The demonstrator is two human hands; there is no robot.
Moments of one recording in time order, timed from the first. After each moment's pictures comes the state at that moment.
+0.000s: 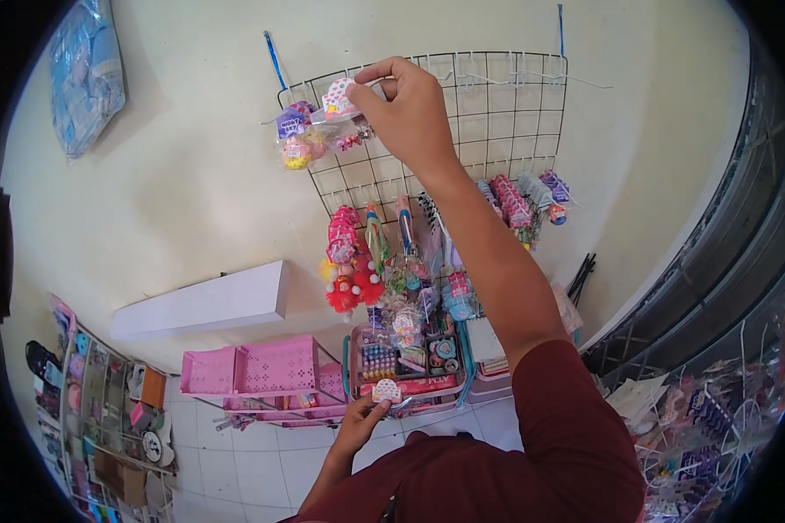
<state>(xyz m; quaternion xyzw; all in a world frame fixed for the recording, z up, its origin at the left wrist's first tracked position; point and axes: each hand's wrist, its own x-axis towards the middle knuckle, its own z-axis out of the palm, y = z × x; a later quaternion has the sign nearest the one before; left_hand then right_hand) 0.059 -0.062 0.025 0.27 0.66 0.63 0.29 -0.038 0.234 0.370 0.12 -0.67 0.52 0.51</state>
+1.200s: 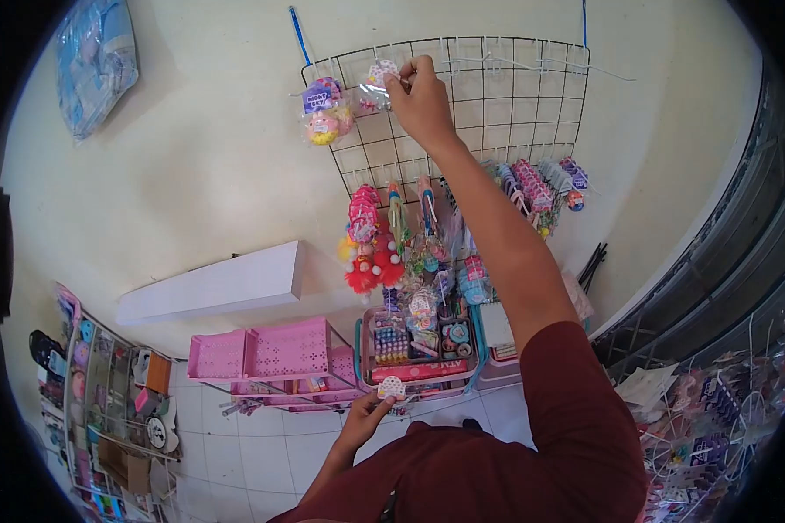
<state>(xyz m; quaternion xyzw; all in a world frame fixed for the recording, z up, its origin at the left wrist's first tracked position) 0.062 -0.097 0.012 0.25 0.67 0.63 0.30 -0.132 0.271 0.322 0.05 -0.72 0.37 0.58</state>
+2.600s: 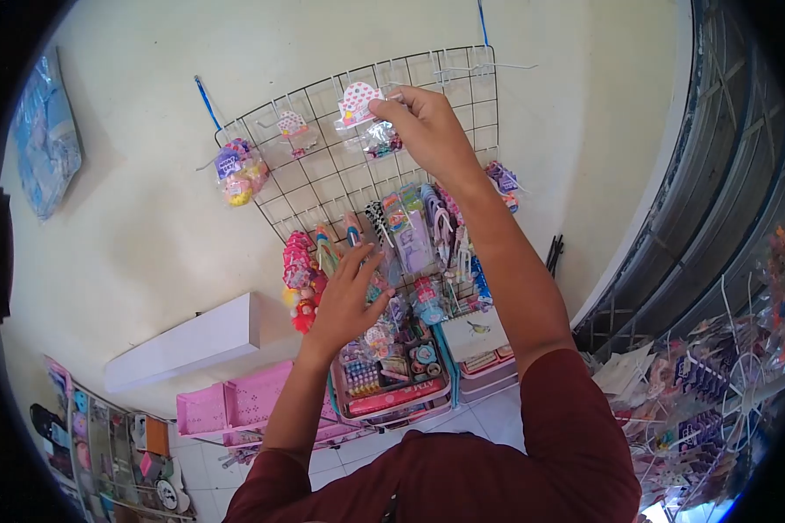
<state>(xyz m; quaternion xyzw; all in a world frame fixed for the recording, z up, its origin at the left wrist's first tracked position) -0.055 0.110 0.181 0.63 0.69 0.29 -0.20 0.033 0.316 0.350 0.06 -0.69 0.53 0.48</state>
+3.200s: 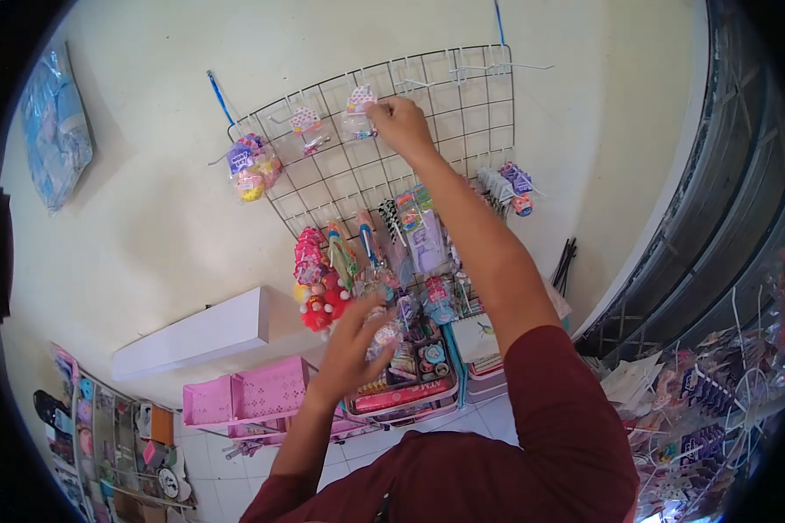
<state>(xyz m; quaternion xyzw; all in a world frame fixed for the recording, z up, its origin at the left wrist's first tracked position) -0.008 0.054 0.167 0.65 0.66 0.33 -0.16 -0.099 0.368 0.308 -0.05 -0.74 0.44 0.51</state>
